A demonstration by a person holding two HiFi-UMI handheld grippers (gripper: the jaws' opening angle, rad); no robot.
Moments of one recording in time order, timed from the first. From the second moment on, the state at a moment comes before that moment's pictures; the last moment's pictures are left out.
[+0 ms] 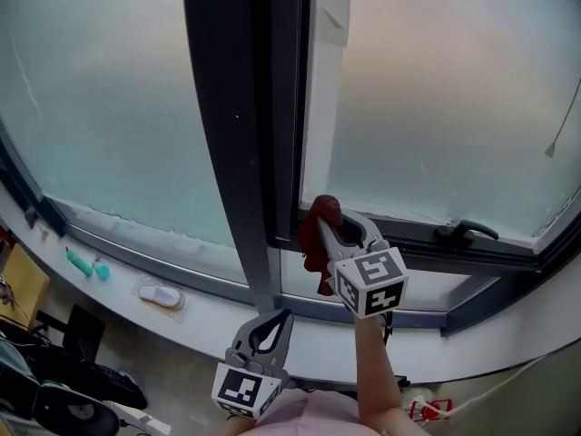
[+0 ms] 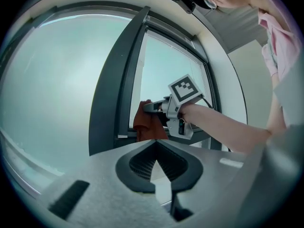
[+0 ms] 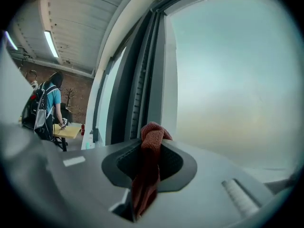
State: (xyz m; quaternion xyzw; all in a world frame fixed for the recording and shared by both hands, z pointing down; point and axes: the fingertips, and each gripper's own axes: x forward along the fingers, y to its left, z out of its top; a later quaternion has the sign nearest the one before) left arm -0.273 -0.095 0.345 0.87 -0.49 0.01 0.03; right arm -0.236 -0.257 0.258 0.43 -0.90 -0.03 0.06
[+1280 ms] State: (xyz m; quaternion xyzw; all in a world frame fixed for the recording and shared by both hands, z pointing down) left arm -0.274 -0.127 0.333 0.88 -0.48 -0.02 0.02; right arm -0.237 -0.301 0.317 0.47 -0.85 0.02 0.23
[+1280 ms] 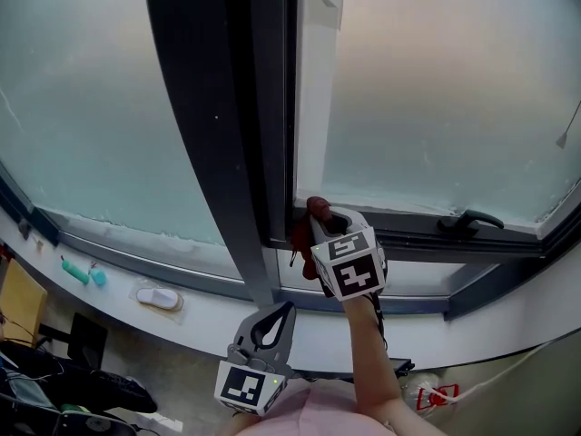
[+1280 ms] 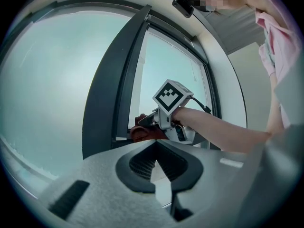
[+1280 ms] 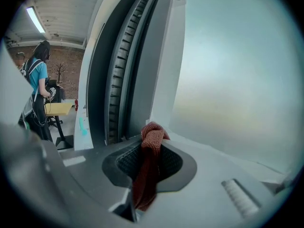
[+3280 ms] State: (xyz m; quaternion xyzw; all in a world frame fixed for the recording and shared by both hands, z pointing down) left arm -0.227 -0.113 0.353 0.90 -0.43 0.03 0.04; right arm -0.168 -0.291 0.320 0.51 -0.84 0.05 0.18
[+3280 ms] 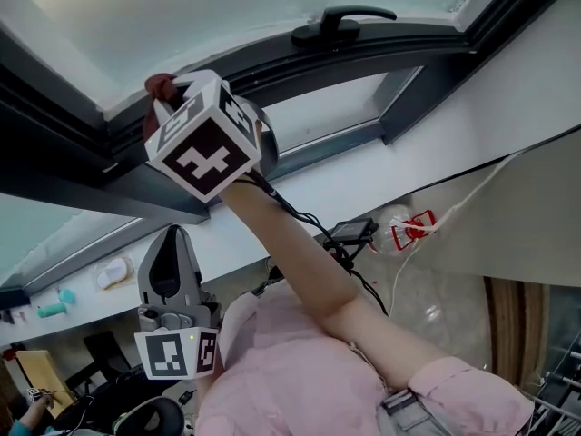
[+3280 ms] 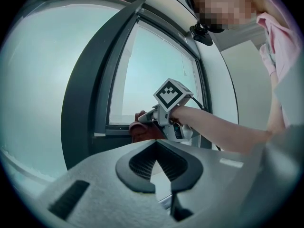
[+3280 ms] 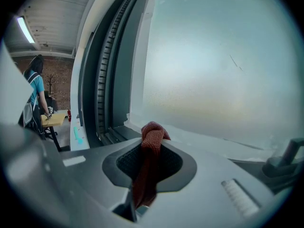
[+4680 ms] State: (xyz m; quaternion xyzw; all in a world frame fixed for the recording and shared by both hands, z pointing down) left arm -0.202 -0.118 0.346 0.90 -0.44 0.02 0.02; right arm -0.139 -0.289 0.320 0.51 -0.84 0.05 0.19
